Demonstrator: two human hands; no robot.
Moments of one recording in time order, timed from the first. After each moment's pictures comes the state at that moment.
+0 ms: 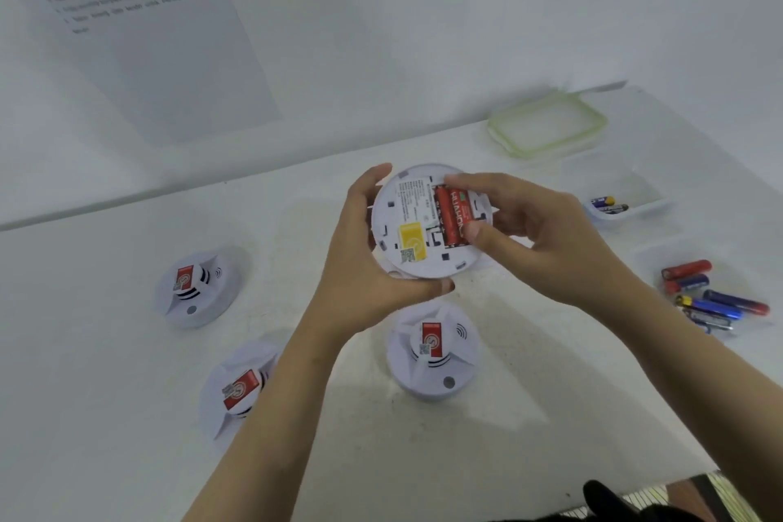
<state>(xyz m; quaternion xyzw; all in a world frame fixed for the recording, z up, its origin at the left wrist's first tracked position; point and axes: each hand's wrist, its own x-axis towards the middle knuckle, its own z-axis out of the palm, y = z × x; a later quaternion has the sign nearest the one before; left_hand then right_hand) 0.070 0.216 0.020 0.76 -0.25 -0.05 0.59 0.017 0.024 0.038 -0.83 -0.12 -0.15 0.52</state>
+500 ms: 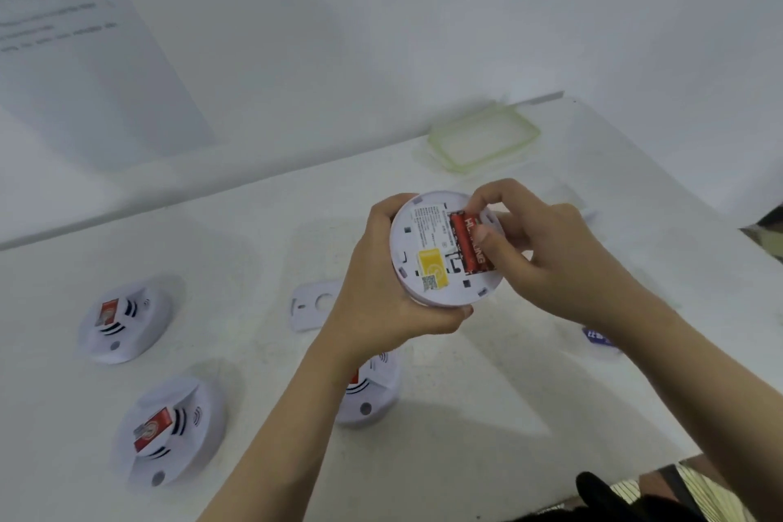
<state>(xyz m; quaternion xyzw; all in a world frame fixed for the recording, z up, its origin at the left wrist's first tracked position) 0.044 0.125 0.020 0.78 -0.31 -0.05 0.55 -0.012 -0.054 0.042 -0.89 -0.07 -0.15 0.42</state>
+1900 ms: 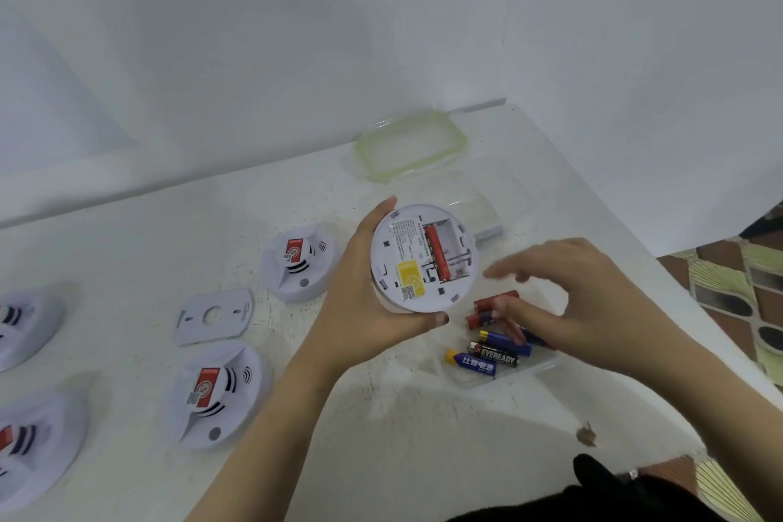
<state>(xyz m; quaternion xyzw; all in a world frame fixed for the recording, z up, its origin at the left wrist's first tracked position) 0.025 0.014 -0.016 0.78 -0.31 -0.06 0.55 -0.066 -0.202 0.009 -0.95 -0.08 -0.11 0.27</state>
